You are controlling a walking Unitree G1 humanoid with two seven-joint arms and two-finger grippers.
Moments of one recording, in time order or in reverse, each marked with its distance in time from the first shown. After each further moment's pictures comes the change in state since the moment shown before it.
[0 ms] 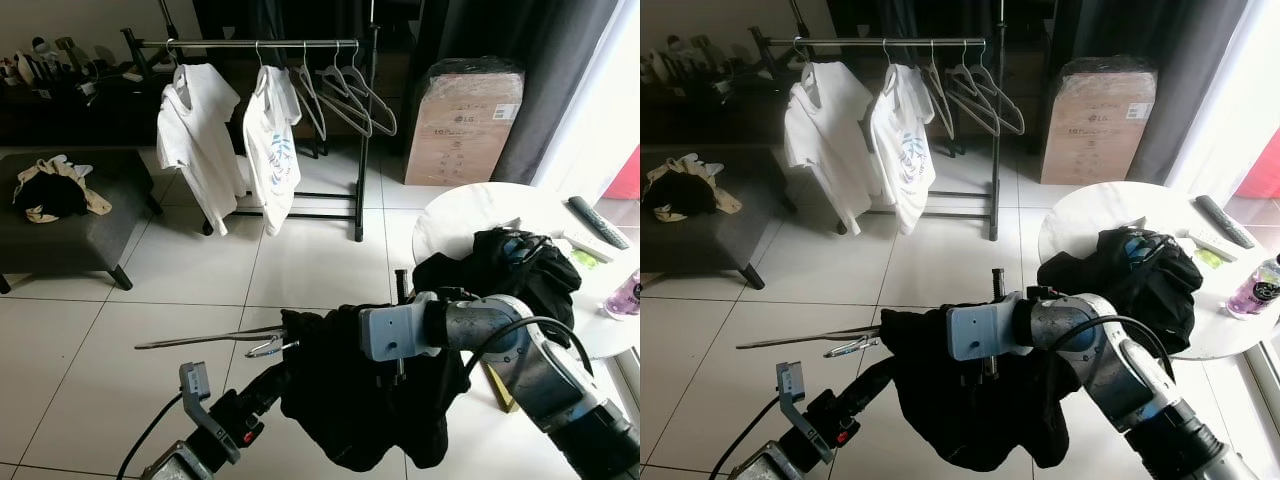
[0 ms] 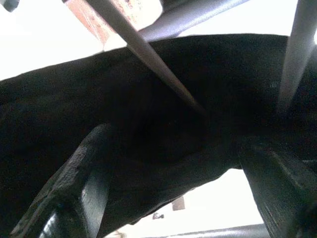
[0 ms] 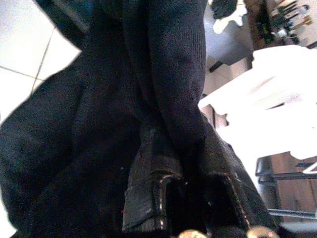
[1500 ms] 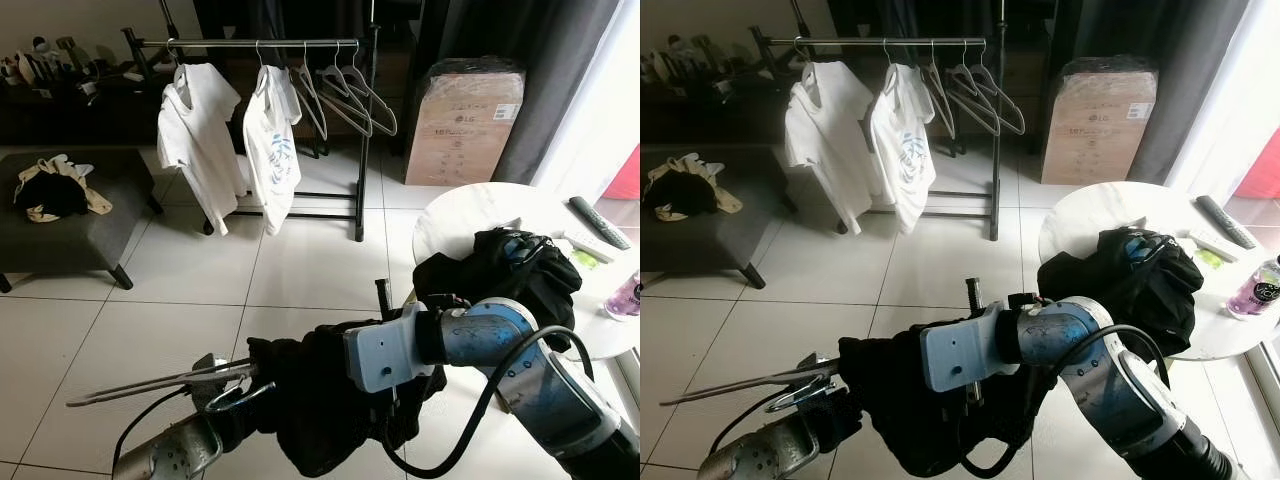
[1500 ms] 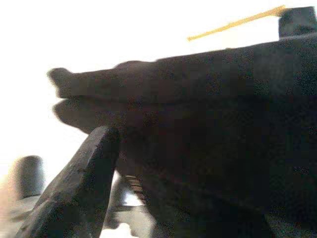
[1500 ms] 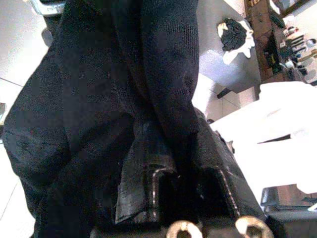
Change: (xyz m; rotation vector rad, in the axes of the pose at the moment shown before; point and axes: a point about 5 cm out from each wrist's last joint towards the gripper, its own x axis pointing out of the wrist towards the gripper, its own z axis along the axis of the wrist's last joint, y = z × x) left arm 0.017 0.056 0.010 0.174 0.259 0.733; right arm -0.008 0.002 0.045 -0.022 -0.107 0.070
